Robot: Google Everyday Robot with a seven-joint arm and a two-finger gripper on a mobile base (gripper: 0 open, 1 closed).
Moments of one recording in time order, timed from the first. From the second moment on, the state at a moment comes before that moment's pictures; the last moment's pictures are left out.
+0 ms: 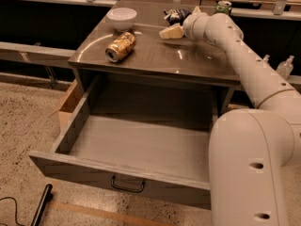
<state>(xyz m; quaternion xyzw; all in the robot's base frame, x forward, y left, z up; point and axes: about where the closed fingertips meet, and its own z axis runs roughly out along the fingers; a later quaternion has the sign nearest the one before) 0.951 -0.135 0.888 -0.29 0.72 0.04 0.63</state>
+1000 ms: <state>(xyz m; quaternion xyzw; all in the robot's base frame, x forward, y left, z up) 0.971 -0.129 0.888 -0.30 0.71 0.04 0.64</state>
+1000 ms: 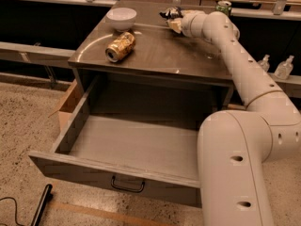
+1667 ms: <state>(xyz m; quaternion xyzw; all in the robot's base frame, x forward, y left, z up) 0.918 -0.134 0.911 -0.28 0.72 0.09 0.62</state>
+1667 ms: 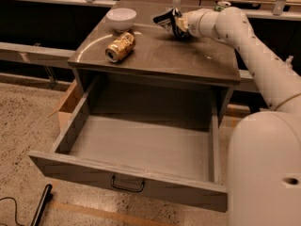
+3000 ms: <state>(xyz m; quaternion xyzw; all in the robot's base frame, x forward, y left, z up) 0.793 -0.096 0.910 -0.33 0.71 0.21 0.59</state>
